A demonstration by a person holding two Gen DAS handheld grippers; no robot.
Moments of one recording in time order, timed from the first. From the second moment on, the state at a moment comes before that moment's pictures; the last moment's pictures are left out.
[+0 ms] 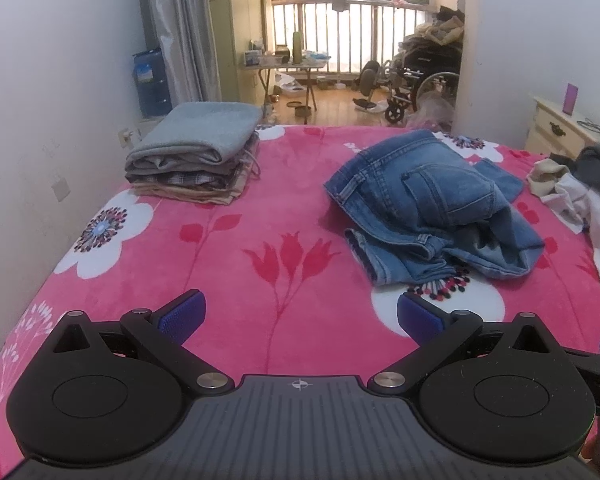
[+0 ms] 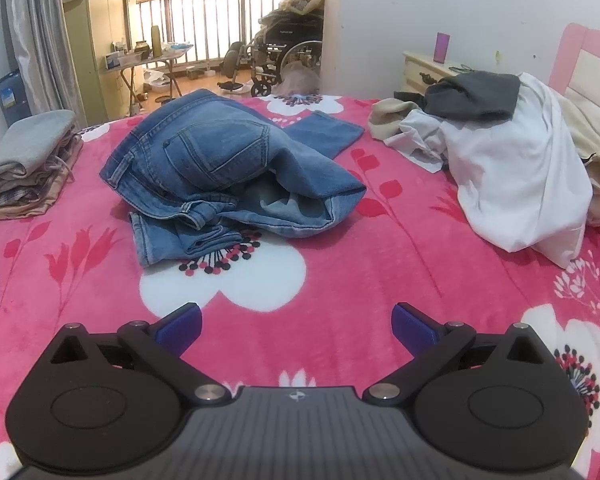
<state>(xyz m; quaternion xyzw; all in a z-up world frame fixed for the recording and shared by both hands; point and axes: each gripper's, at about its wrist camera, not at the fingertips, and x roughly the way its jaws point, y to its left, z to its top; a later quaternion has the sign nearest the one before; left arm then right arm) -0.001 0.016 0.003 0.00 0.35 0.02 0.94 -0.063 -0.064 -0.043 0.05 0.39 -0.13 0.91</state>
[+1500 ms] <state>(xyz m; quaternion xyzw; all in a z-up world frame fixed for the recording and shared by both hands) -0.004 0.010 -0.006 0.01 0.36 0.05 0.93 -0.071 -0.053 -0.072 0.05 0.38 -0.14 0.91</state>
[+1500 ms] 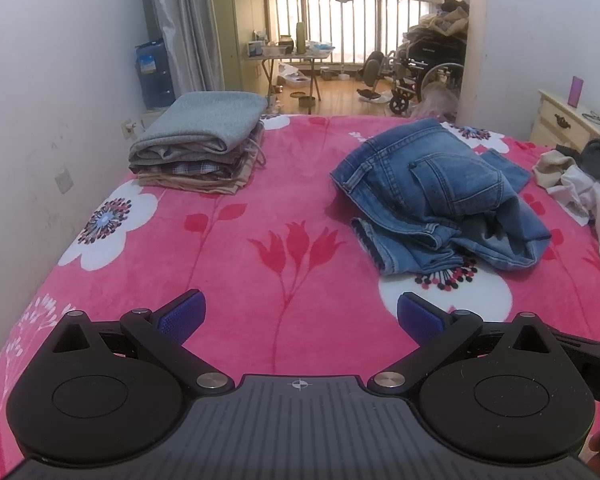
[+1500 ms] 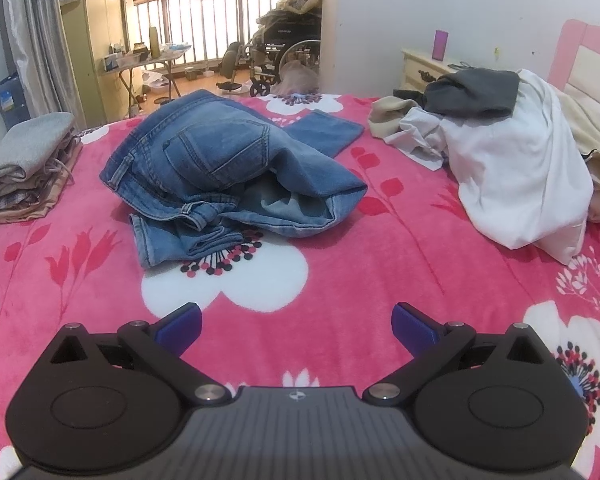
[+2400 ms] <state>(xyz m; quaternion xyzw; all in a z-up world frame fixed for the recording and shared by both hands) -0.004 0.008 -0.007 0.01 0.36 0.05 0.93 -0.071 -0.053 -0.073 0.05 0.37 -0.14 0.92</state>
